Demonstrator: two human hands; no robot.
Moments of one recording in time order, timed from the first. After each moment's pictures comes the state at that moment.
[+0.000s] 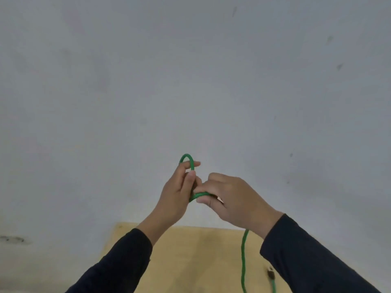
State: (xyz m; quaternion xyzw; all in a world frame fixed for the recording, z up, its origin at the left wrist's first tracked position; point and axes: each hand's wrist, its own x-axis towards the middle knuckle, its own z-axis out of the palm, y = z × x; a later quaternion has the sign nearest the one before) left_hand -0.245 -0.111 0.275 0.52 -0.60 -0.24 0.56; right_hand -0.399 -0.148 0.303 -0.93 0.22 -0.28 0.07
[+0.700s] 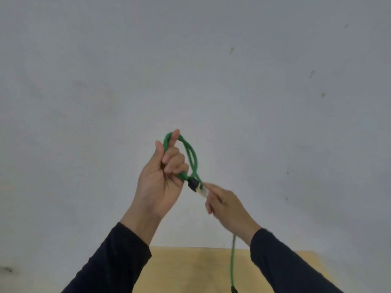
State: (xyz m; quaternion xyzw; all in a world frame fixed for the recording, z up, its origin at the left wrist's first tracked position) left_hand -0.220 -0.100 0.364 0.03 -0.33 -0.62 0.71; right_hand -0.369 -0.160 0.293 -0.79 0.35 -0.37 0.36
